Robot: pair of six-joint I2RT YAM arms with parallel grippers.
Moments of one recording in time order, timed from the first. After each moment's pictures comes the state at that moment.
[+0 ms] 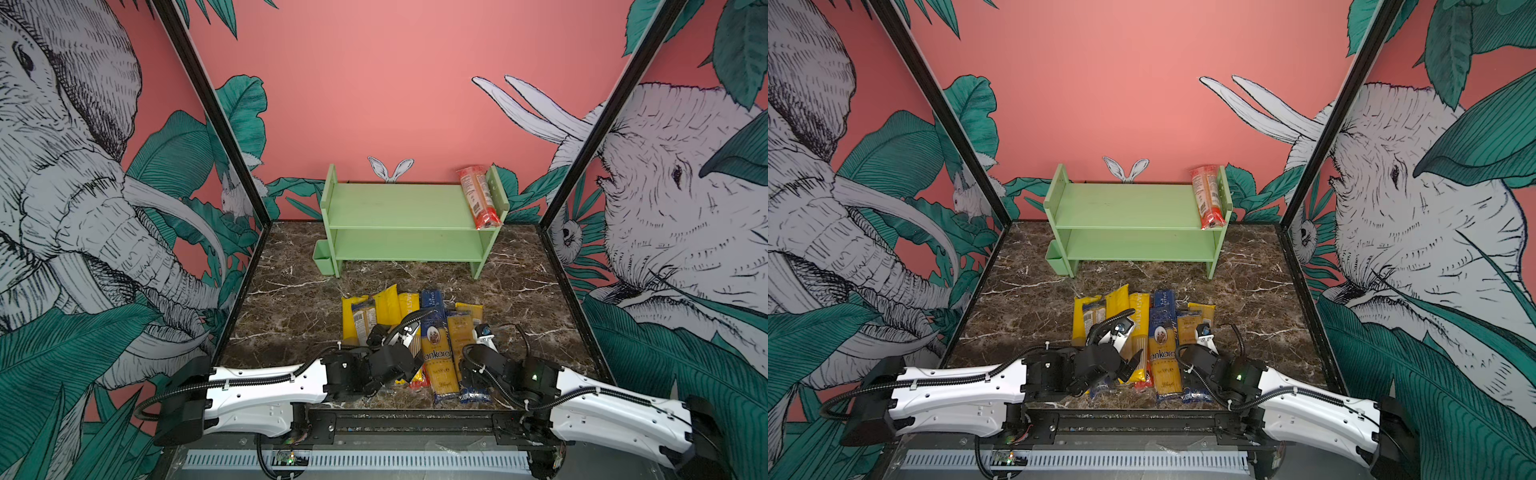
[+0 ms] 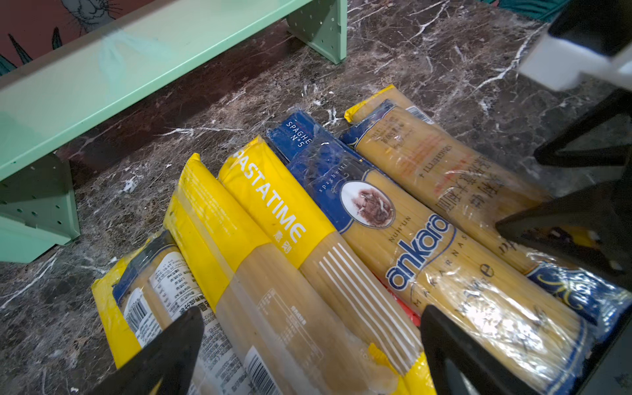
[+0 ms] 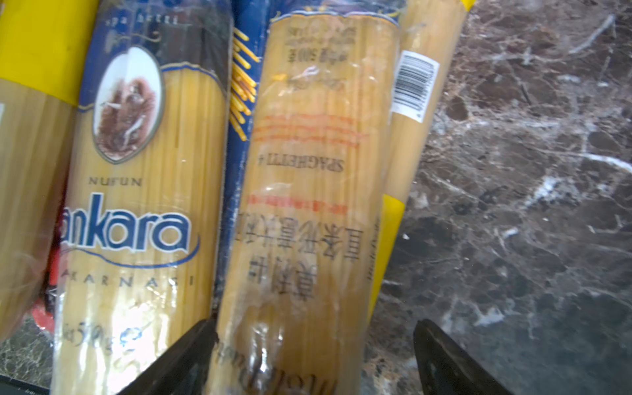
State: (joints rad) left arm -1.37 1.10 0.71 -0.32 -0.60 -0.34; right arm 1.11 0.86 0.49 -0.78 0.40 0.84
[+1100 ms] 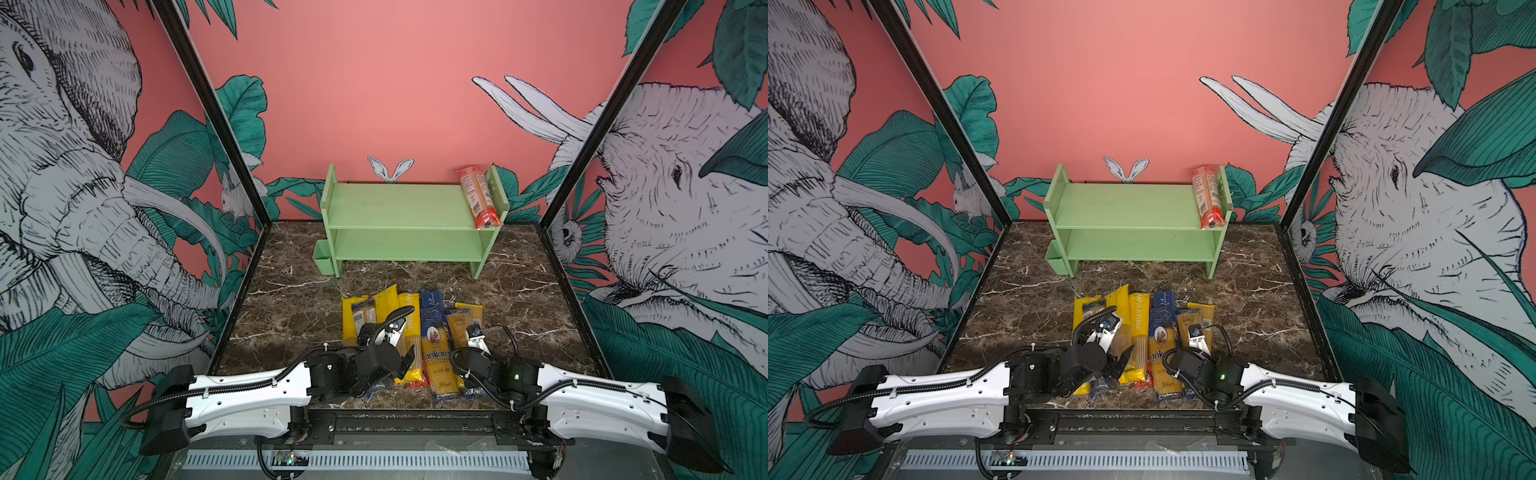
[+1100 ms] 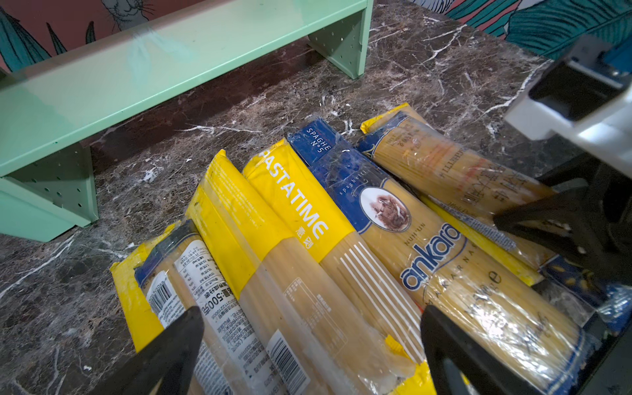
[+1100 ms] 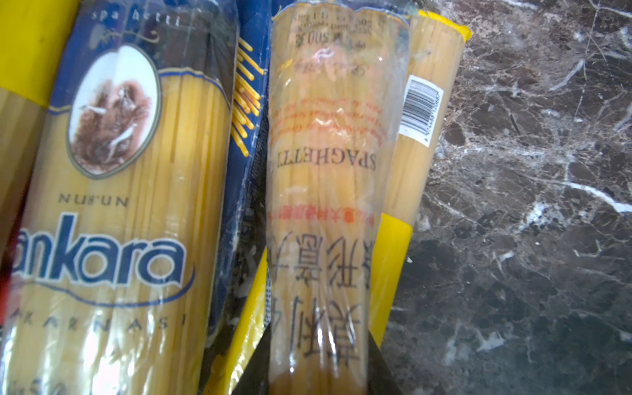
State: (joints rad) left arm -1.35 0.99 0.67 -0.35 -0.62 -0.37; right arm 1.16 0.96 0.50 -0.73 0.51 0.84
